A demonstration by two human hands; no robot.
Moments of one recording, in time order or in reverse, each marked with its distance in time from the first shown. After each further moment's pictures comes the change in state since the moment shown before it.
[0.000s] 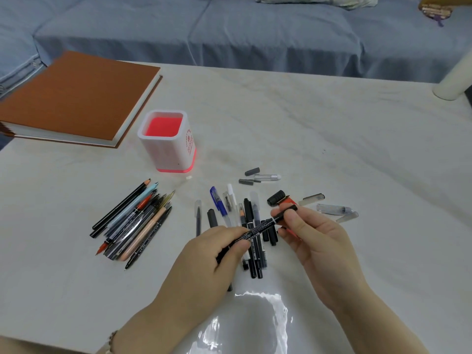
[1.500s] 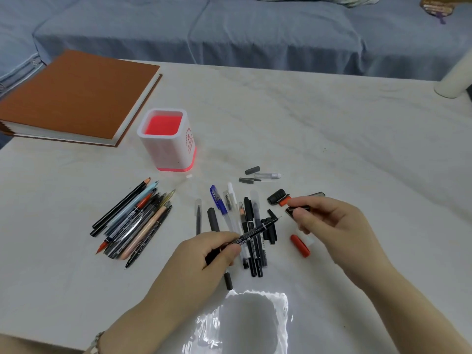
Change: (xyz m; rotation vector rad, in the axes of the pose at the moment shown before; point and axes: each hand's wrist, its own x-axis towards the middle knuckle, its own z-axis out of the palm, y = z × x) left_hand -0.003 -0.001 -0.008 -0.138 -0.071 -0.230; right_hand 0.009 -0.026 -0.019 -0.495 -0.015 -0.129
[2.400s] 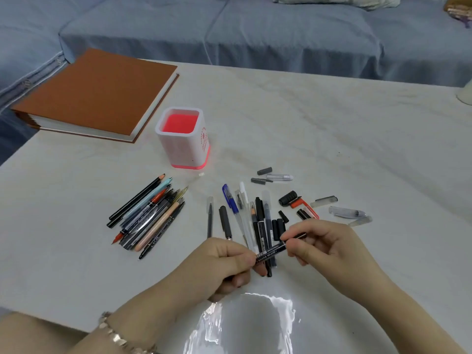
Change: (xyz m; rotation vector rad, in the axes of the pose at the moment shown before) left_hand 0.002 0.008 -0.005 -0.372 -0.335 -0.330; right_hand -0.010 0.005 0.011 -0.091 -0.273 -0.064
